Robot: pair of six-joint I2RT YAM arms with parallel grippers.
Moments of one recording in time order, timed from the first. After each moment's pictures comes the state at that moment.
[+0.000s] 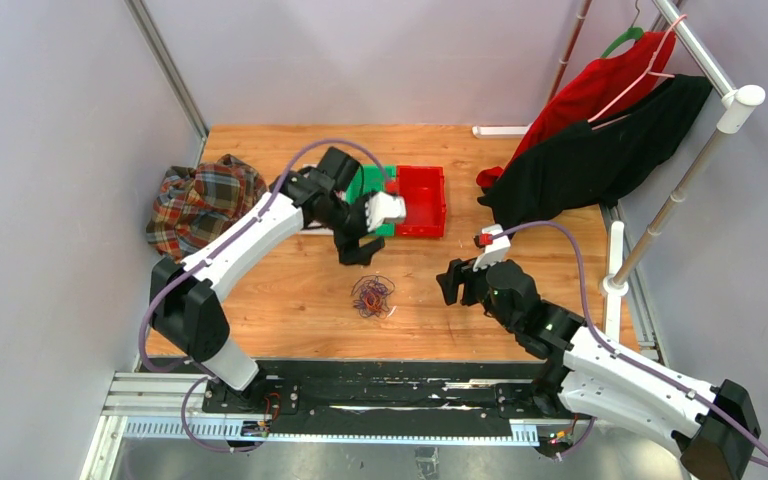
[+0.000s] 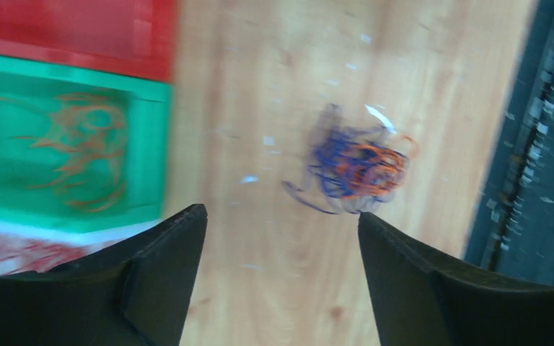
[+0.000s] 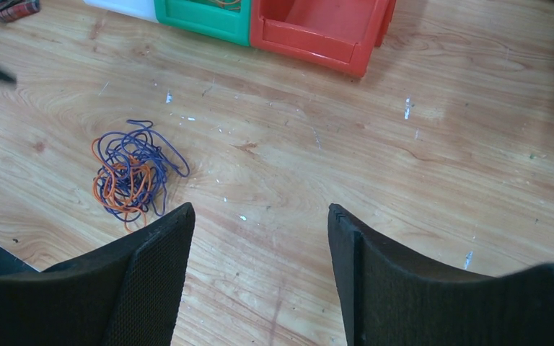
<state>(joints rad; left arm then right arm) -0.55 1.59 1.47 -0.90 0.46 0.76 0.86 0.76 0.46 -0.09 0.33 0.34</state>
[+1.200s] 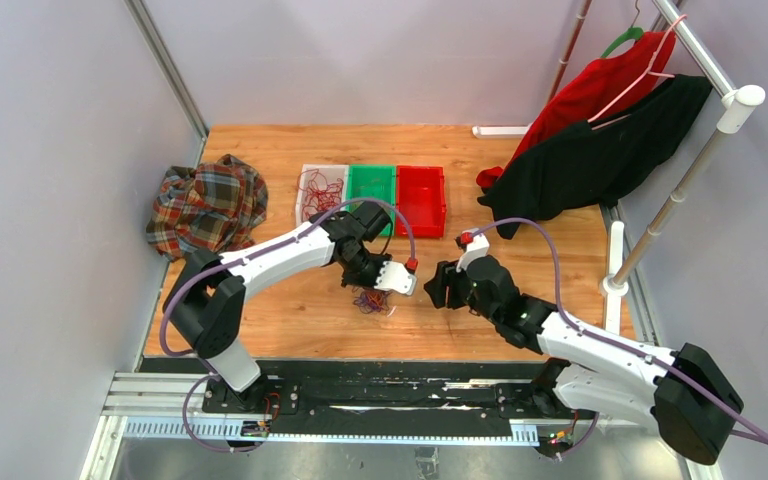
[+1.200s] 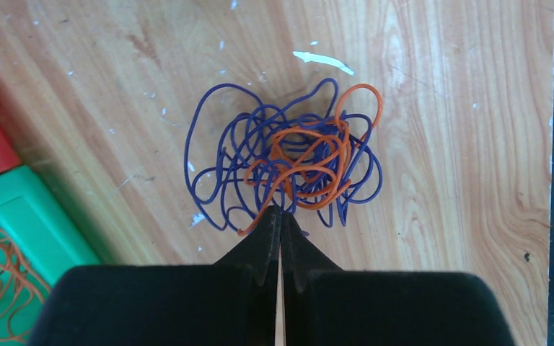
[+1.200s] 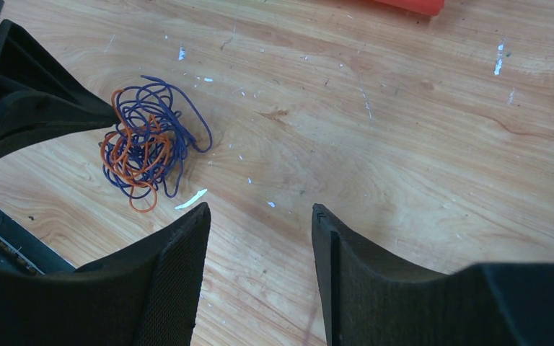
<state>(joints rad) -0.75 1.64 1.16 -0.83 0.33 1.15 0.82 0.99 0.43 0.07 0.17 0.43</state>
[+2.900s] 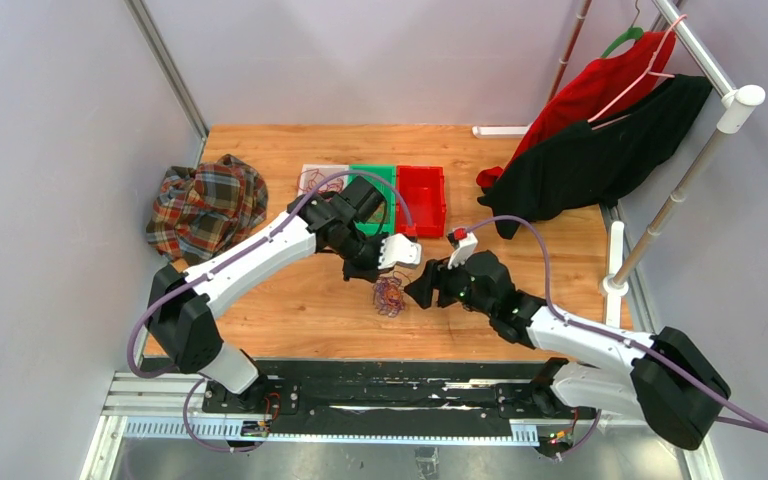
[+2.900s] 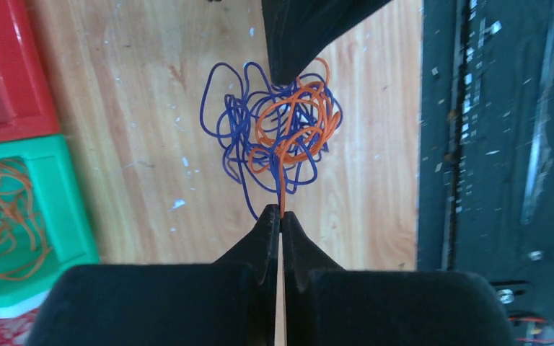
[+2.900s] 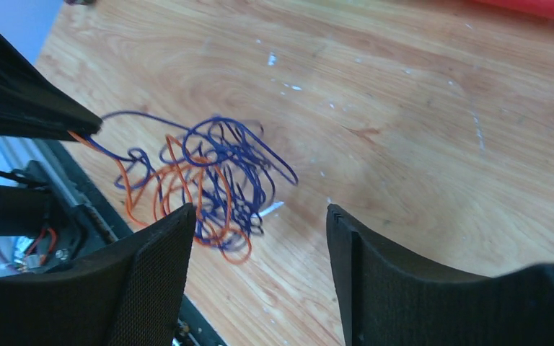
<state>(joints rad) -0.75 1.54 1.34 -0.99 0.44 0.89 0.78 1.11 0.41 0.28 -0.07 0.50</state>
